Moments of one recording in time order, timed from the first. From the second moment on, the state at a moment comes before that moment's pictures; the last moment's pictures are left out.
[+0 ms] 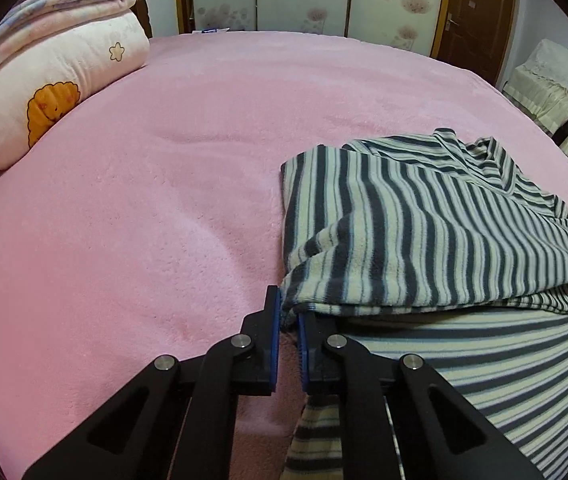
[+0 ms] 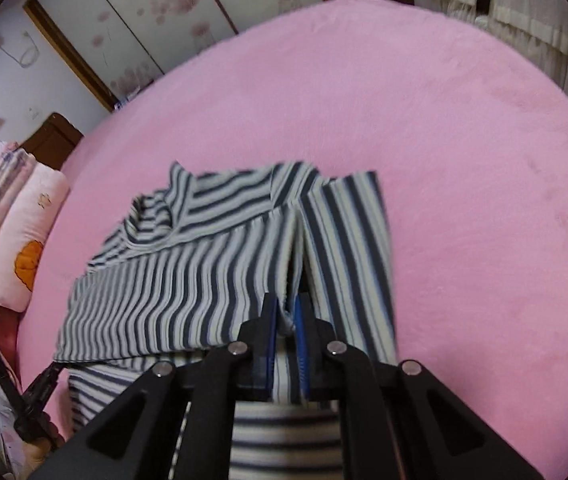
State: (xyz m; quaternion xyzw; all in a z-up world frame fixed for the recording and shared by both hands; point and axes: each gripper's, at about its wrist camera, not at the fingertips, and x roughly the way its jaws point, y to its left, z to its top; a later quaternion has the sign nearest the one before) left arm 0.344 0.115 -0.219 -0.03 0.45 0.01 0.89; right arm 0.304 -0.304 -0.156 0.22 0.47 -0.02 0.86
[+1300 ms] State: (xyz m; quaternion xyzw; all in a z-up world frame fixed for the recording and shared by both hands) left arm 0.408 0.062 -0.242 -0.03 0.47 -0.07 0.88; right arm 0.323 -0.256 -0.213 0.09 0.47 -0.03 0.88
